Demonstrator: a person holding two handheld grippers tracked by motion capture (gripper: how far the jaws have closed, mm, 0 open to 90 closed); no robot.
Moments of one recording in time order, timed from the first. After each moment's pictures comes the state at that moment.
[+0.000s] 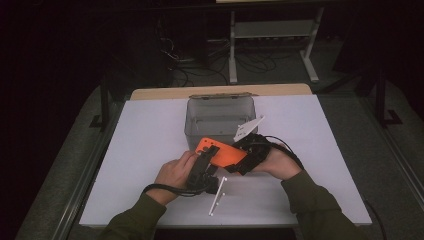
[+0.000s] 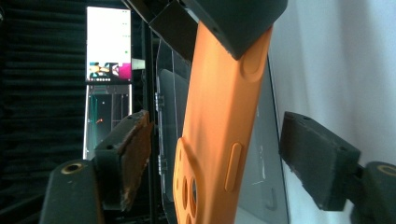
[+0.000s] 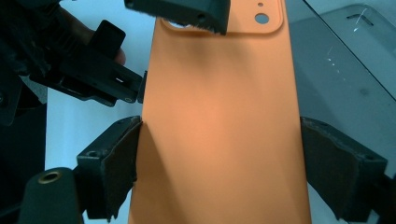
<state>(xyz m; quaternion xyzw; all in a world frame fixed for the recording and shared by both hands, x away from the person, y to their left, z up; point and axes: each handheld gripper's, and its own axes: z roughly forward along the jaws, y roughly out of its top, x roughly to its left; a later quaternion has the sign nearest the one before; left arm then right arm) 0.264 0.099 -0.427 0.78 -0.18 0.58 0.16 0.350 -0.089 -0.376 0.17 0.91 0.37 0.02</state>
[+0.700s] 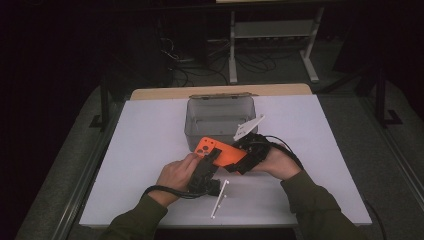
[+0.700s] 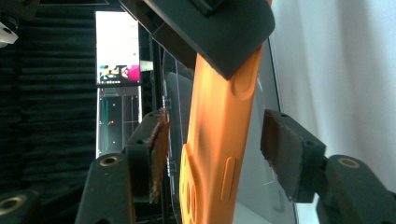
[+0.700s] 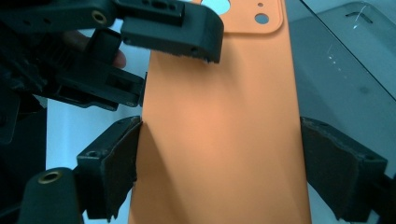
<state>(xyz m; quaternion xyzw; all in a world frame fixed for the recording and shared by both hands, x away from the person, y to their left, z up) 0.260 0.095 -0.431 0.77 -0.19 0.59 0.15 0.351 -0.089 -0.376 0.18 0.91 0.37 0.01</state>
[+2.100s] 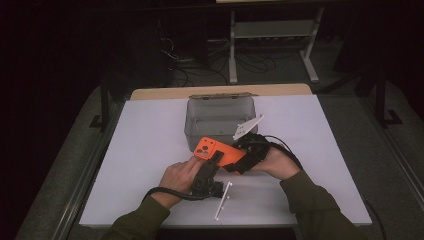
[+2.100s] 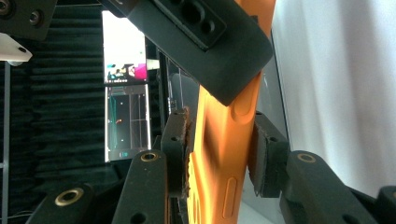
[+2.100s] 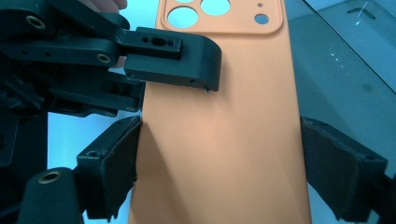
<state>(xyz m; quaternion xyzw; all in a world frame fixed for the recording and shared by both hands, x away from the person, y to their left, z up) 0.256 0.088 -0.434 0.76 -0.19 0.61 0.14 0.353 -0.088 -0.378 0.19 0.91 0.37 0.01</state>
